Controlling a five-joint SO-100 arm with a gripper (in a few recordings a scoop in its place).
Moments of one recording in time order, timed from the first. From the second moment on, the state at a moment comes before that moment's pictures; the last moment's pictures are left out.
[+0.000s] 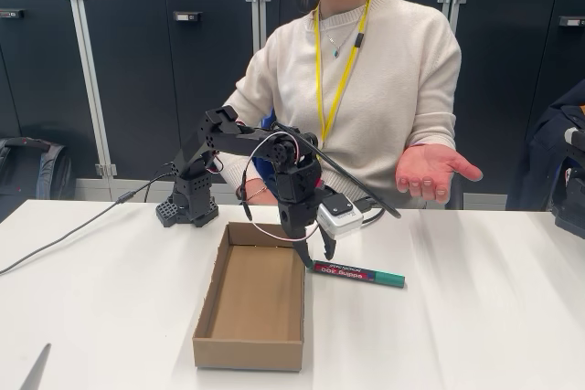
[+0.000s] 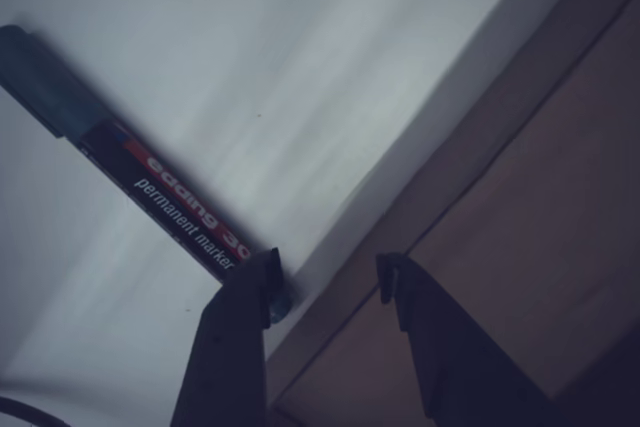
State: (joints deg) arm -48.9 56.2 44.6 87.7 -78.8
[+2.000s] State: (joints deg) arm -57.5 34.3 24.5 97.9 -77.8
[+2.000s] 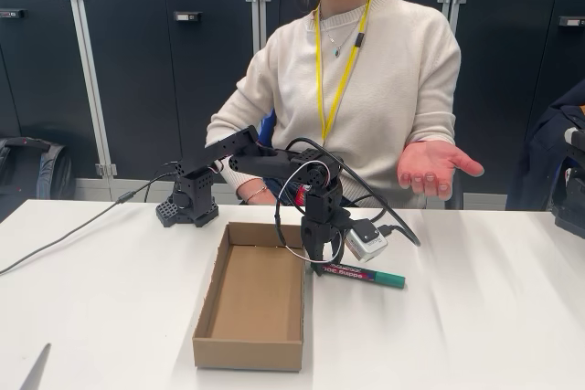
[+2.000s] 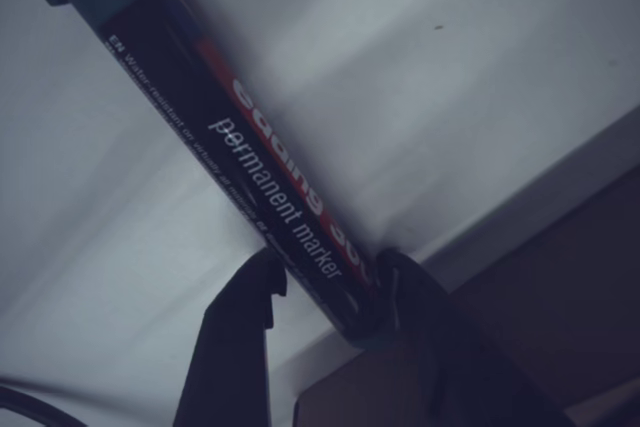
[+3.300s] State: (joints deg) arm -71.3 68.4 39.9 87.1 -78.9
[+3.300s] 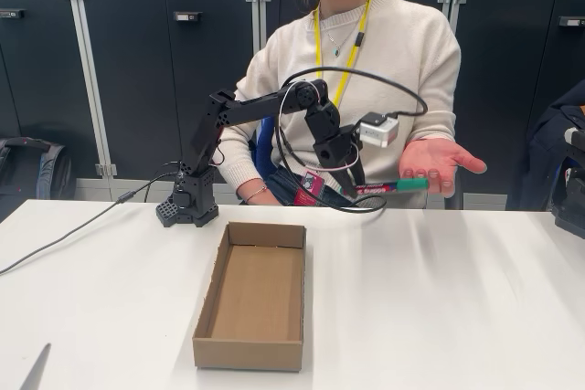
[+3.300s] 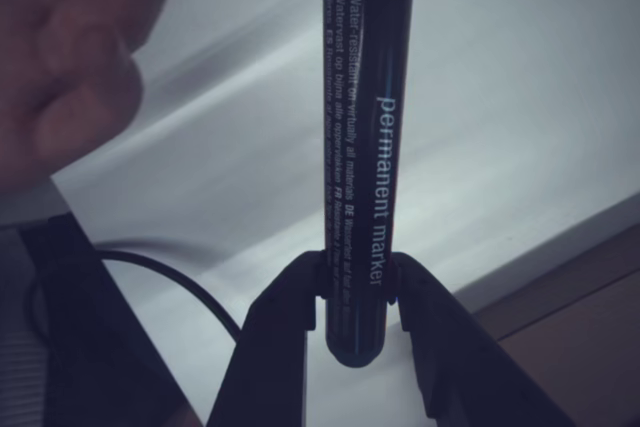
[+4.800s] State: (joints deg) arm -79.0 34.1 -8.3 92.4 -76.6
